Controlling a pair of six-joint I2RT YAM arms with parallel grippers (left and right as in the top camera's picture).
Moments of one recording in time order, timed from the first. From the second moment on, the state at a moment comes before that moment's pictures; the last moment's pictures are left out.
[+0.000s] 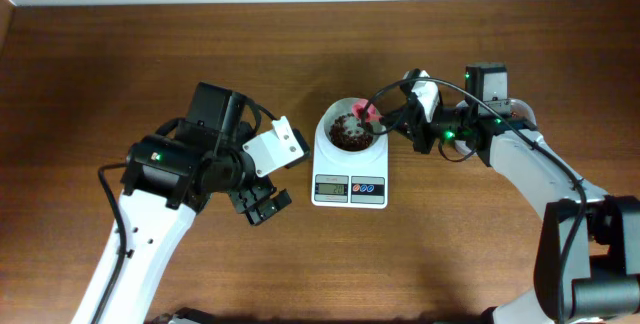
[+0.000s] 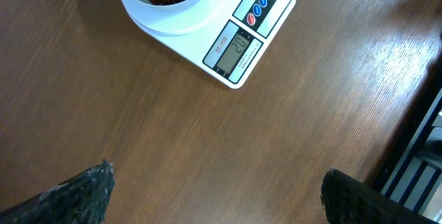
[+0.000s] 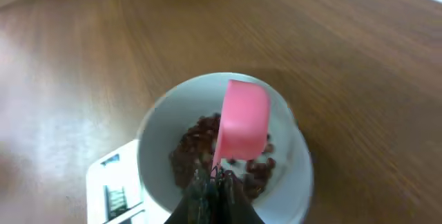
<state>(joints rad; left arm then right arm) -0.30 1.28 1.33 -1.23 0.28 0.71 0.08 1.73 1.03 -0.15 -0.93 -0.54</state>
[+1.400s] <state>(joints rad) -0.30 1.28 1.33 -1.23 0.28 0.71 0.12 1.73 1.03 -0.11 -0.92 -0.60</state>
